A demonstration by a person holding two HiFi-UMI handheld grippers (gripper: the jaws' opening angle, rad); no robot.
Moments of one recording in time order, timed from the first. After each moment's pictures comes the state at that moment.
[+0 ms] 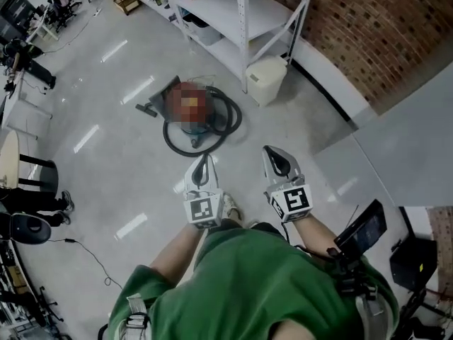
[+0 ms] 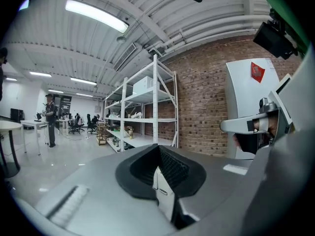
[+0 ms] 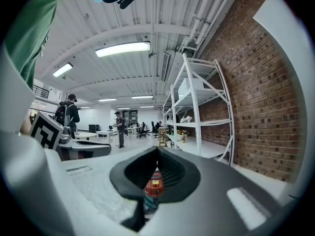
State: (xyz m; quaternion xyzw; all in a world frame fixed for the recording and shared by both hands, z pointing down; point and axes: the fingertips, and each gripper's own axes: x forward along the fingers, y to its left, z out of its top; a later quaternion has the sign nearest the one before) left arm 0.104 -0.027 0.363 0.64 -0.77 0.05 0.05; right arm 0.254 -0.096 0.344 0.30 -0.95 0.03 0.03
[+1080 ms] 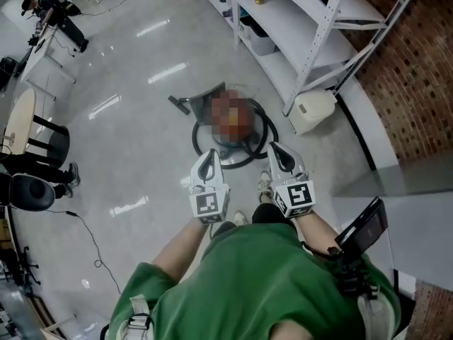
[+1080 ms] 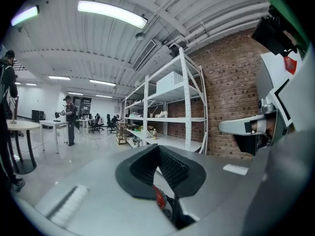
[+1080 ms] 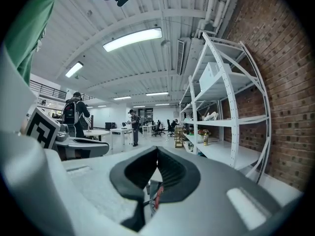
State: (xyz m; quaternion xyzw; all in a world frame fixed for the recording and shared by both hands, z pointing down) left arm -0.103 -0.079 0.374 0.55 -0.83 0.04 0.05; right arm 0.024 -0.183 0.355 0.20 -0.98 0.02 0.05
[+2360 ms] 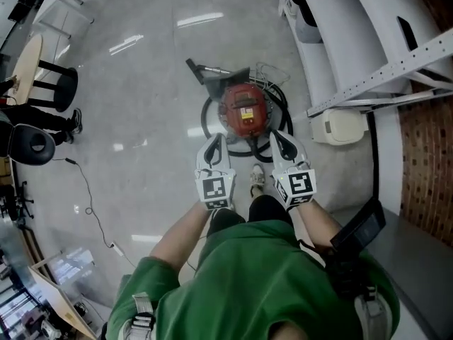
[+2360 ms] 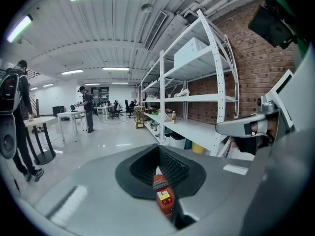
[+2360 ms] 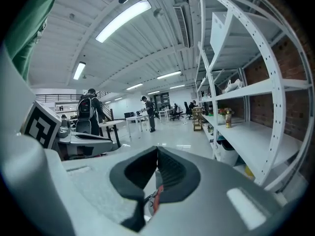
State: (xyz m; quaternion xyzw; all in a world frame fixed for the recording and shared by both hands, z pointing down) left arm -0.216 -0.232 0.468 0.44 -0.88 0.09 0.14; right arm -0.125 -0.353 0.458 0.07 -0.99 0.07 0.14
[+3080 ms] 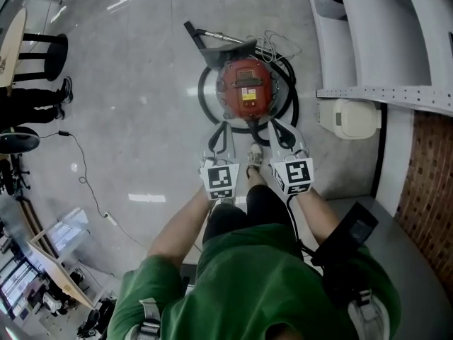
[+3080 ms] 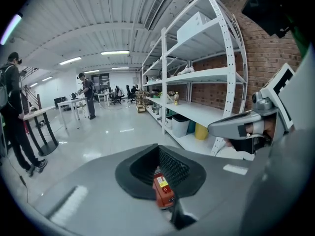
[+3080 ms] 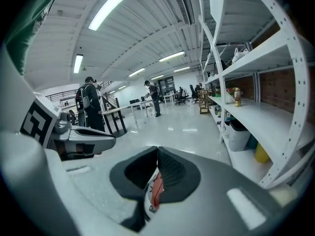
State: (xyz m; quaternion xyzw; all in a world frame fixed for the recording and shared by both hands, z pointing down) left arm -0.236 -0.269 0.578 0.42 -0.87 0.13 0.22; right arm -0.169 -0.377 0.578 0.01 -0.97 0.10 0.22
